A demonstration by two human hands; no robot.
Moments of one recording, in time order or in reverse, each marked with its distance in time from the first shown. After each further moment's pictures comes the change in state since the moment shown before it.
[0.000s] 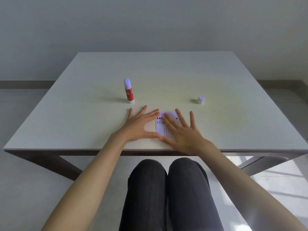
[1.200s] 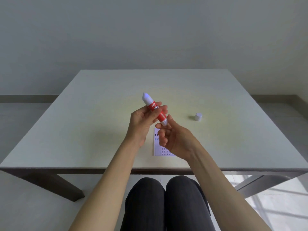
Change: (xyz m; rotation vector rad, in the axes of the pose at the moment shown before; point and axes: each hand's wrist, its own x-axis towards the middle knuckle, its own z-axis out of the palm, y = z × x) left_hand 0.008 0.073 -0.046 -1.409 0.527 0.029; right_hand 0.016 -0.023 -0.061 2.161 -0.093 0.239
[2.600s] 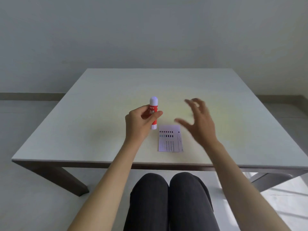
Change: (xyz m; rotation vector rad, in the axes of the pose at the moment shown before) left_hand -0.017 0.007 -0.013 0.668 0.274 0.187; right_hand 0.013 -0.019 -0.057 -1.613 0.558 -0.824
